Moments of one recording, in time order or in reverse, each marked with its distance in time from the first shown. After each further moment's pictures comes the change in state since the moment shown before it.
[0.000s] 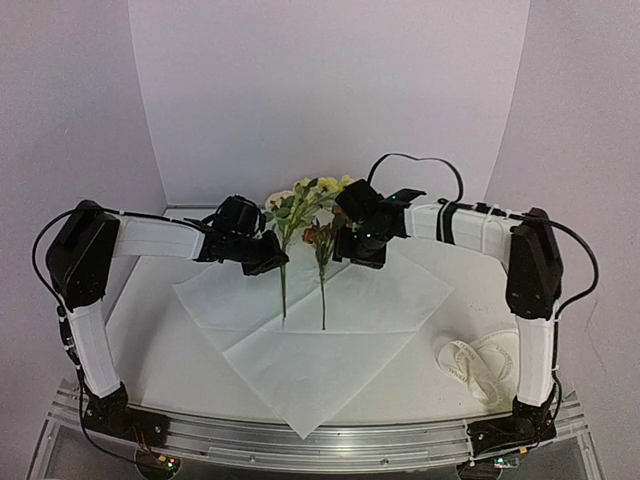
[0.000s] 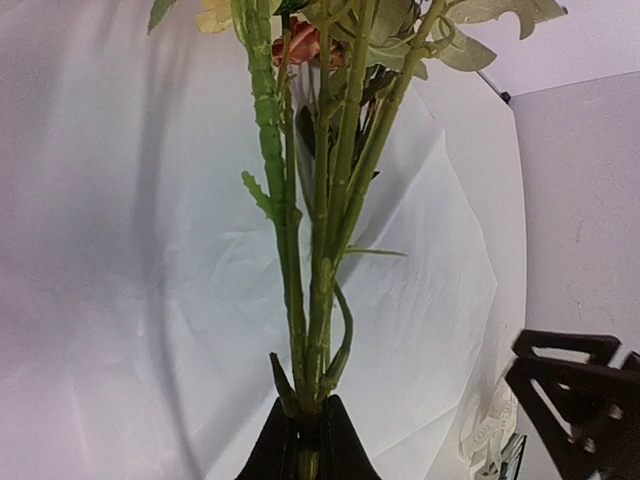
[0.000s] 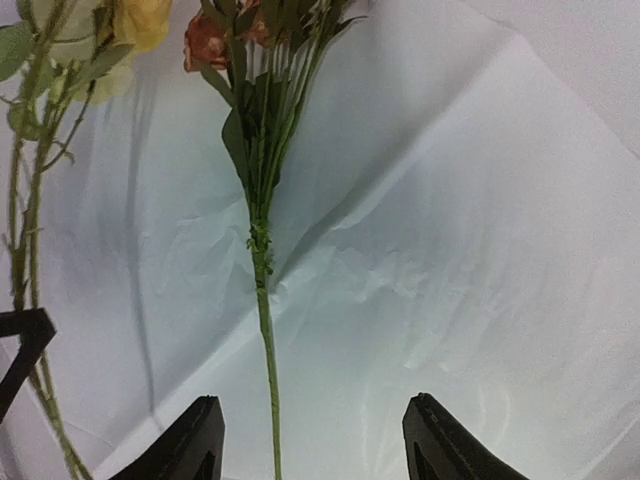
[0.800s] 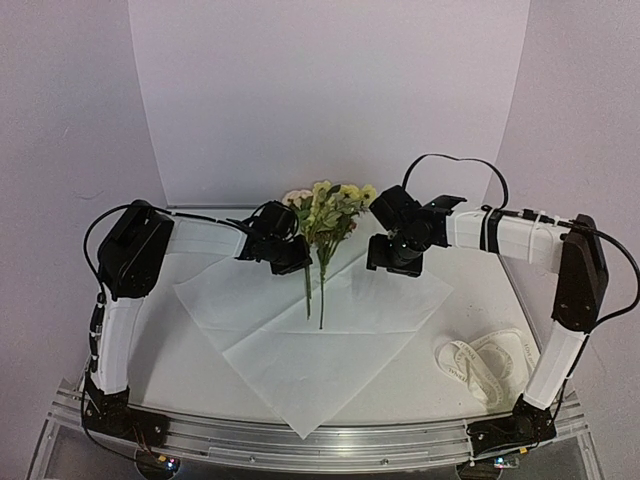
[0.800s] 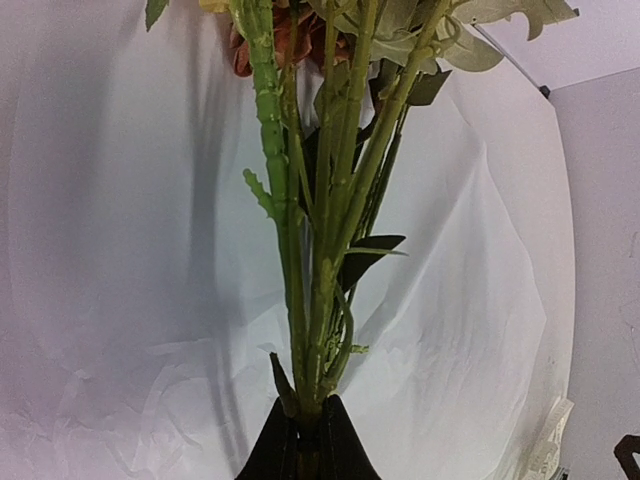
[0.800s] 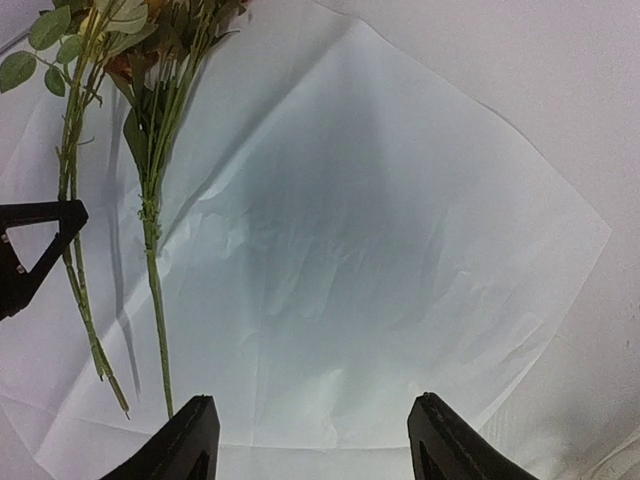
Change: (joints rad) left arm -0.078 0.343 0.354 -0.053 -0.111 0.031; right arm -0.037 -0.315 -0.343 0.000 0.092 0.000
